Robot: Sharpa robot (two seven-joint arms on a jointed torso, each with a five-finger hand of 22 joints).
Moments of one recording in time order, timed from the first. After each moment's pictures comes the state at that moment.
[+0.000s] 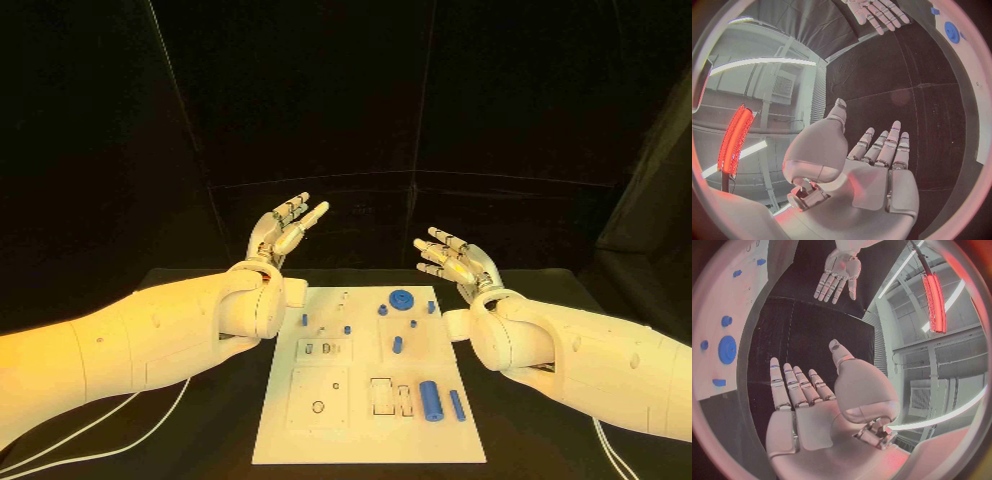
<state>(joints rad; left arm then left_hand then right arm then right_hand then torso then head) 1.22 -0.64 -0.12 1.29 0.08 -0.58 0.63 1.14 0.11 -0.11 0.03 0.04 0.37 0.15 0.03 0.04 0.30 0.23 0.03 0.03 0.52 0.25 0.05 0.06 0.08 0.24 0.28 0.03 0.03 1.10 -0.70 -0.05 1.36 -0.09 -0.55 0.45 1.14 0.11 0.04 -0.07 0.20 0.34 0.15 0.04 0.04 0.45 0.23 0.05 0.04 0.50 0.22 0.05 0.05 0.11 0.58 0.28 0.07 0.06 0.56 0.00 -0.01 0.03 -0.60</state>
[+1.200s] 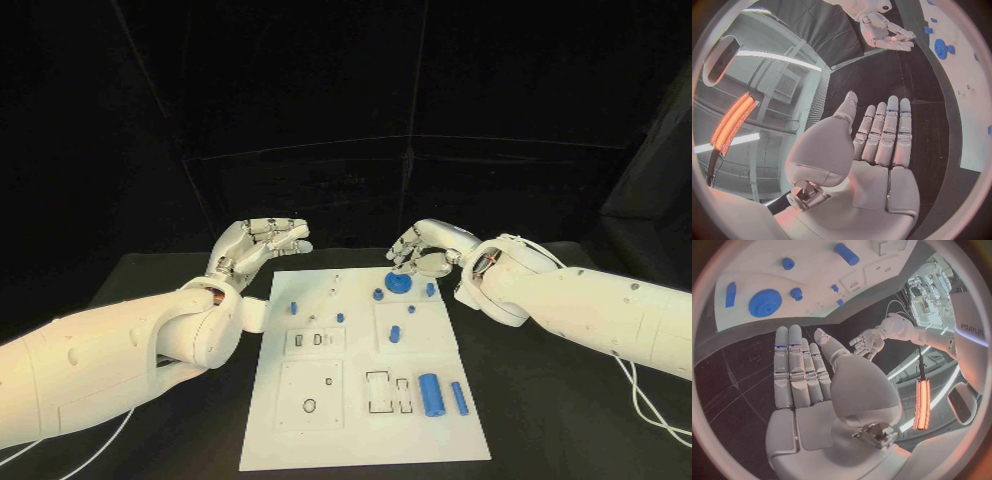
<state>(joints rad) 1.24 -0.83 -0.14 1.49 -0.01 -0.41 0.67 1.30 0.10 -0.07 -0.07 0.04 0.94 0.23 0.13 0.07 1.00 0.18 0.16 0.07 1.05 0.14 0.20 0.11 0.17 0.87 0.25 0.25 0.12 1.27 -0.69 -0.06 1.28 -1.28 -0.34 0.16 1.31 0.02 0.18 -0.28 0.21 1.02 0.18 0.08 0.07 1.17 0.11 0.07 0.06 1.39 0.04 0.22 0.15 0.16 1.07 0.13 0.52 0.28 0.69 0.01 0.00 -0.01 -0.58</state>
